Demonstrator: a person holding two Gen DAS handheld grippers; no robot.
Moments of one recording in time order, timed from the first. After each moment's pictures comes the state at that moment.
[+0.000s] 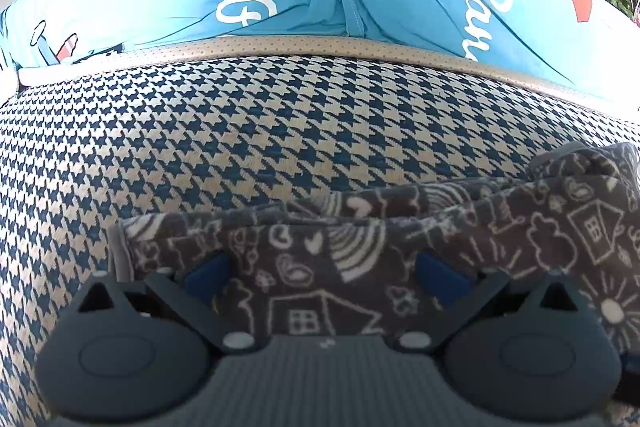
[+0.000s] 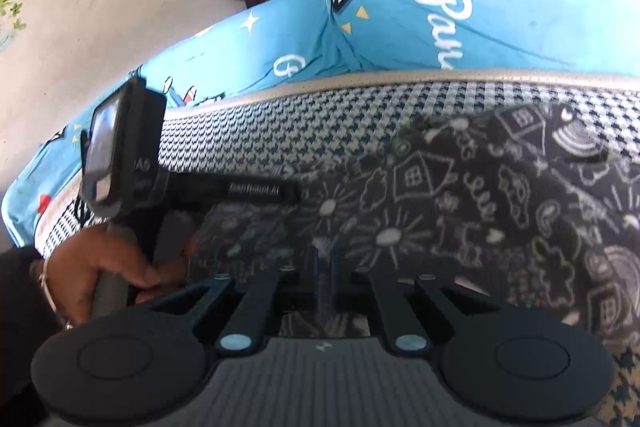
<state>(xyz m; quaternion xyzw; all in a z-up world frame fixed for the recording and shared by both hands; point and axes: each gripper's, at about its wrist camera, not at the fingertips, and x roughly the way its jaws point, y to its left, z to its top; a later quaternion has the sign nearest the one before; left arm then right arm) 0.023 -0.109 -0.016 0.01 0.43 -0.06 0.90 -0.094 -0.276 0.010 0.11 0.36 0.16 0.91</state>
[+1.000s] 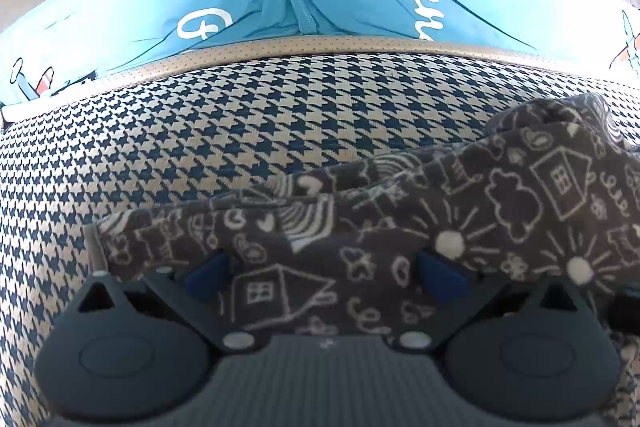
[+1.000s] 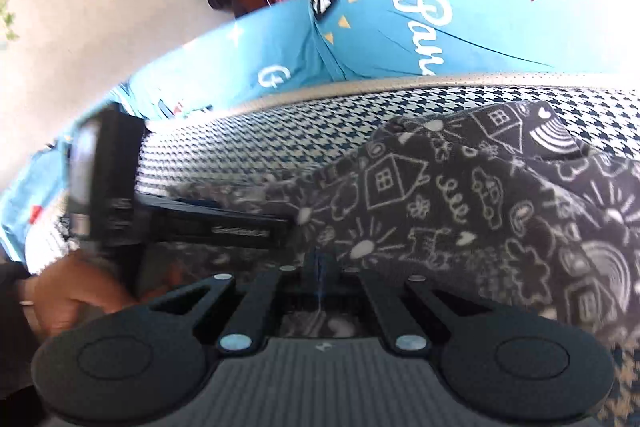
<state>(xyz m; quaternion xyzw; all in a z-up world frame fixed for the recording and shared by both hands) -0.007 -0.129 -0.017 0.06 0.42 -0.10 0.90 -0.108 -0.294 0.009 0.12 0.34 0.15 0.92</state>
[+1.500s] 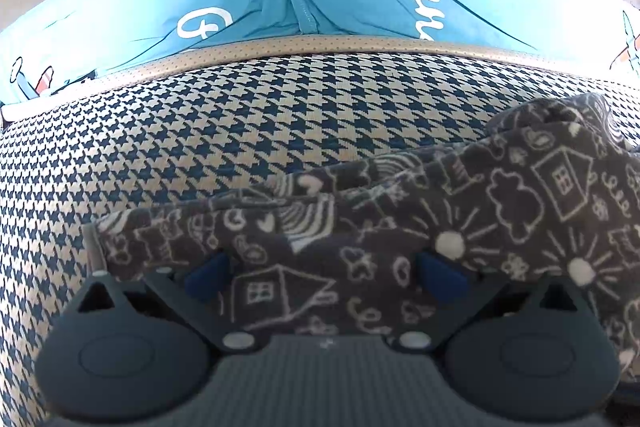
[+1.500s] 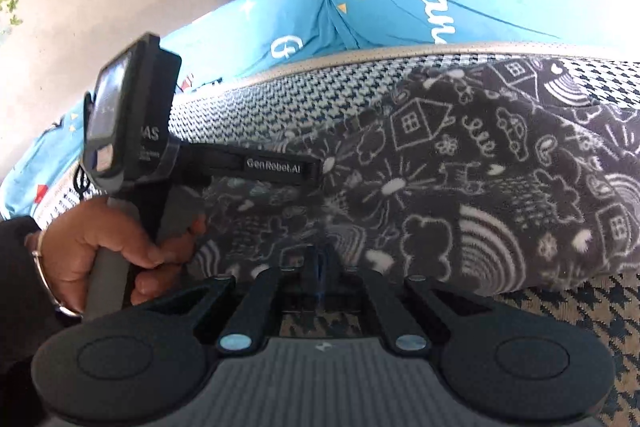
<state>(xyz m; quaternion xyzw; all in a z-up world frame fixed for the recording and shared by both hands) -0.005 -0.128 -0.018 0.06 0.42 -0.10 0.90 -0.122 -0.267 -0.009 0.11 0.36 0.15 0.91</state>
